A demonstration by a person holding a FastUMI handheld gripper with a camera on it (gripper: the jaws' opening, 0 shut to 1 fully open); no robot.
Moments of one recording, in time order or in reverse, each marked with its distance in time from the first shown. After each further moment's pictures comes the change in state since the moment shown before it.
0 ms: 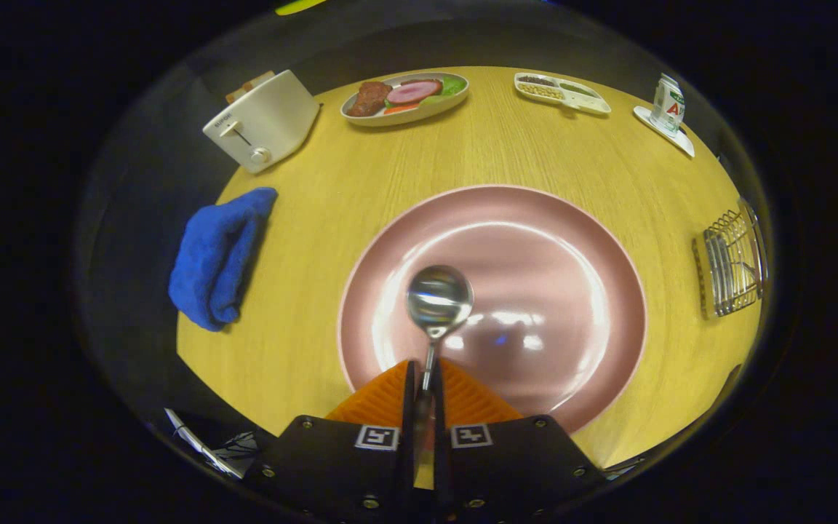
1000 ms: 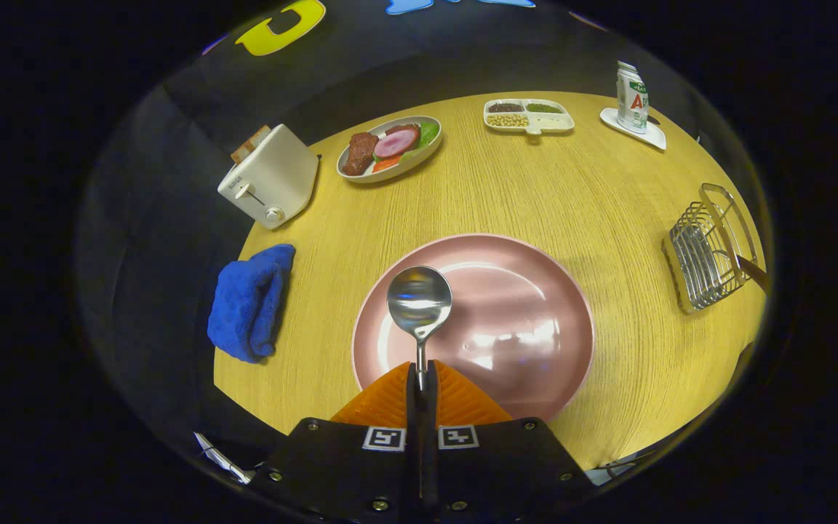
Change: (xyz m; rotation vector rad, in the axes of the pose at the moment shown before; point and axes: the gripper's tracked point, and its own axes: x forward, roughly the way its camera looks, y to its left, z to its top) arm -0.069 -0.006 0.031 0.126 -0.168 0.132
